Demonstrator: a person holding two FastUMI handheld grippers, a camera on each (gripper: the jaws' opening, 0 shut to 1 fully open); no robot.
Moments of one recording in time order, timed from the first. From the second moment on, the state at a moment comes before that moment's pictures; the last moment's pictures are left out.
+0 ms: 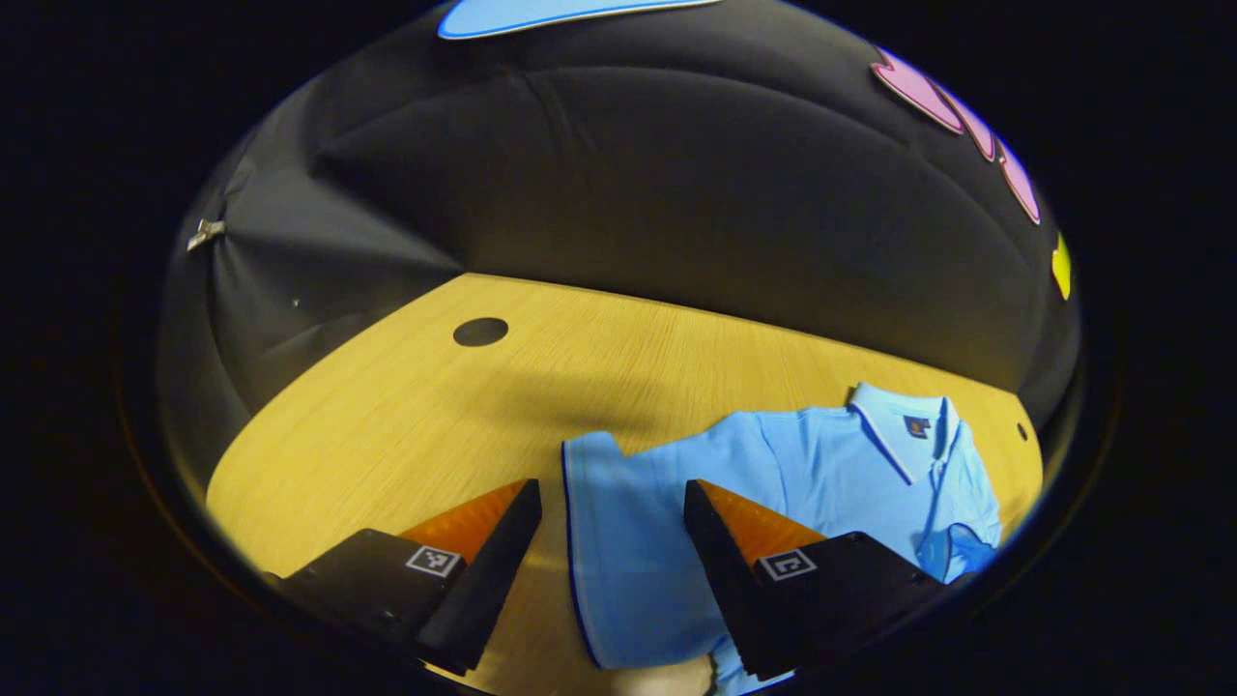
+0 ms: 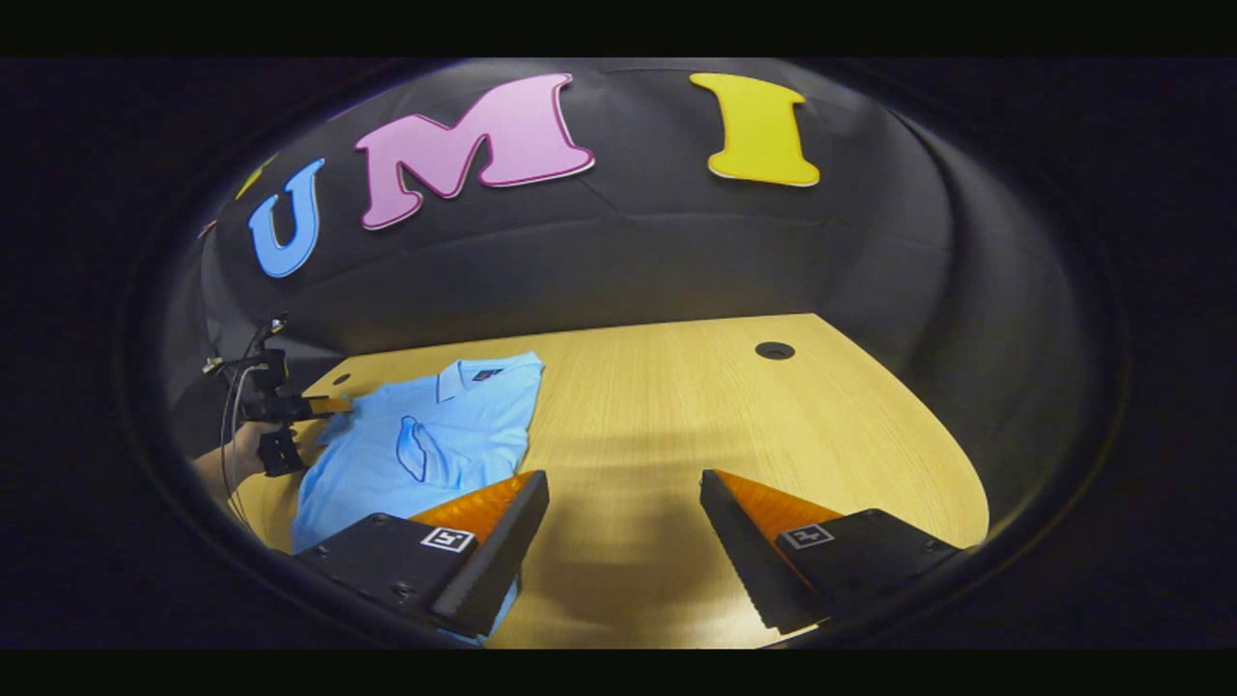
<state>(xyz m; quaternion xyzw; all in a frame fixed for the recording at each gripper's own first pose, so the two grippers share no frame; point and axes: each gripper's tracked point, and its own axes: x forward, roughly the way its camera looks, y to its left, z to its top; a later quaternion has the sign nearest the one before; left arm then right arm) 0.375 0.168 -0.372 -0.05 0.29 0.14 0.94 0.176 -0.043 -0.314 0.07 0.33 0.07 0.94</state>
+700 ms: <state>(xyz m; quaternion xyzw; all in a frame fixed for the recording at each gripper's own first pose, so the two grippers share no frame) 0.384 0.135 -0.357 0.01 0.30 0.10 0.95 0.163 -0.030 -0.338 0.08 0.35 0.07 0.93</state>
